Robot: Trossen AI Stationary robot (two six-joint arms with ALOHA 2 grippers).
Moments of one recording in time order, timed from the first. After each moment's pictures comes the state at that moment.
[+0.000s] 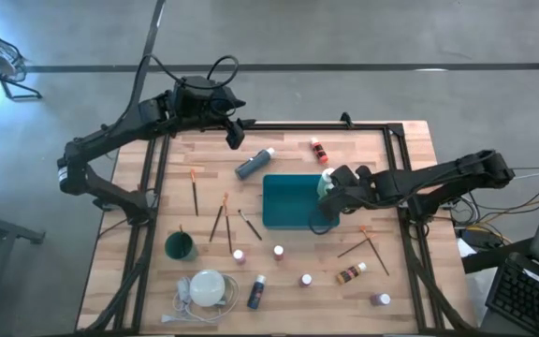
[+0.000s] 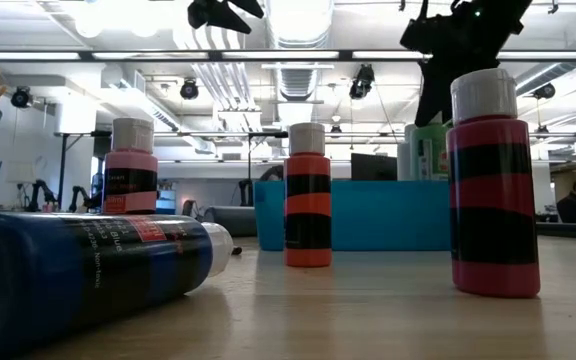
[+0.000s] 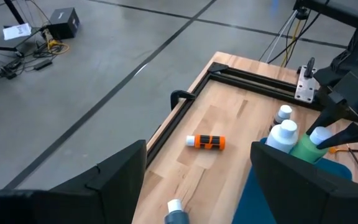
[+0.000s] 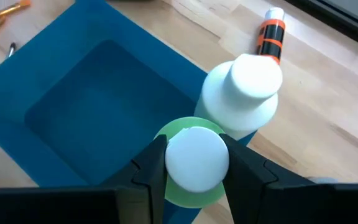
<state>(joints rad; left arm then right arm) 0.39 1.34 1.60 -0.66 -0.13 -0.01 0.15 1.29 0.98 -0.85 0.55 0.95</state>
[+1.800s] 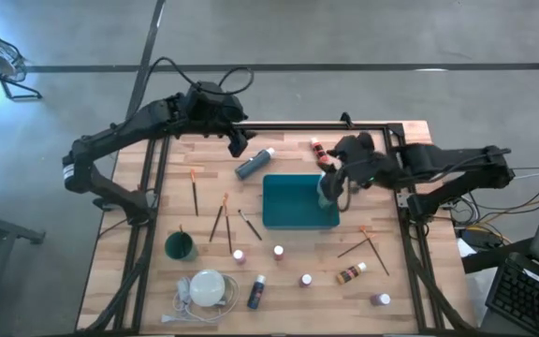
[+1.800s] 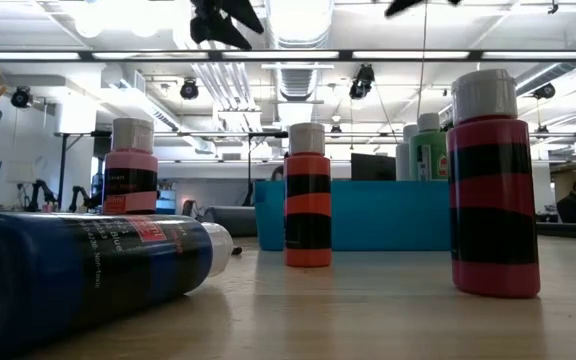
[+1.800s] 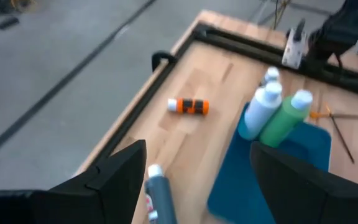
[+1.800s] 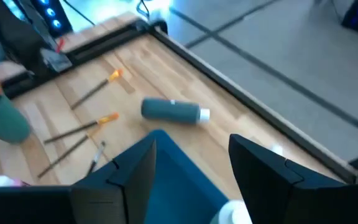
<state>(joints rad) 0.38 1.39 1.60 -0.77 -0.06 -0.06 0.14 1.29 1.48 -0.94 0.63 0.59</state>
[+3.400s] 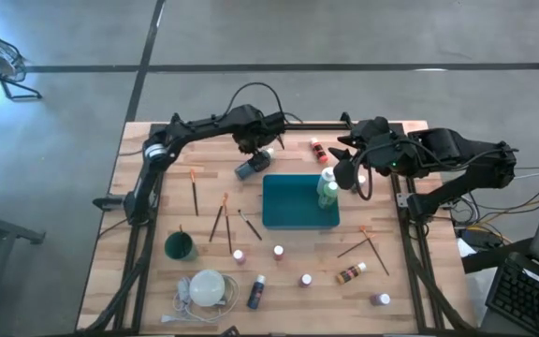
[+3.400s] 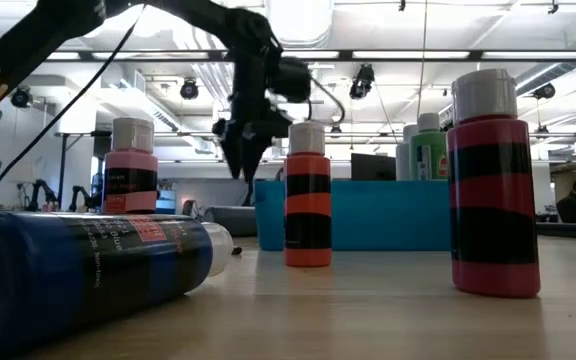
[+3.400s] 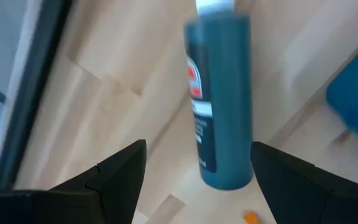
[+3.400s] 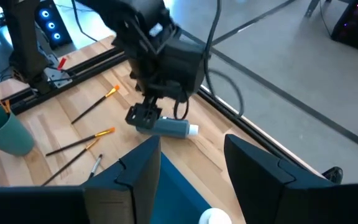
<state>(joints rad) 0.44 2.08 1.90 -1.32 -0.20 -0.13 0.13 1.29 1.68 -1.10 0.65 0.56</state>
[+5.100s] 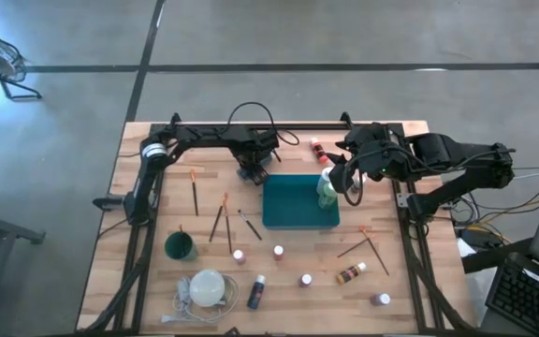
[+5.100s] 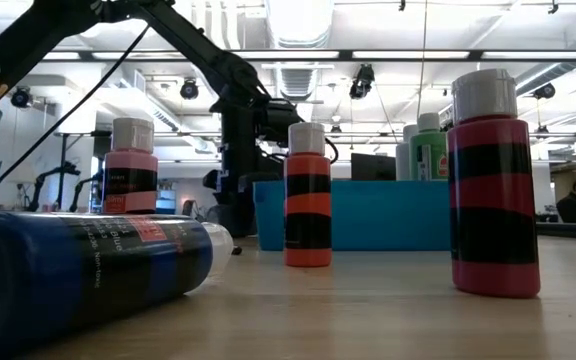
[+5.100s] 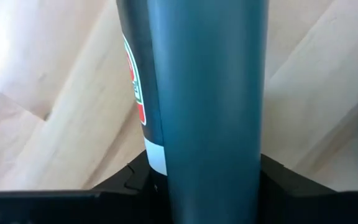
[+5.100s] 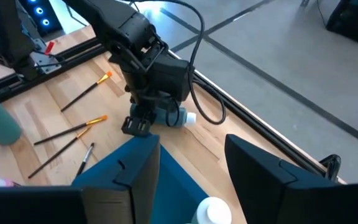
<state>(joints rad) 0.45 2.05 1.53 -0.89 -0.09 -0.15 0.13 1.29 1.61 -1.09 0.66 0.59</state>
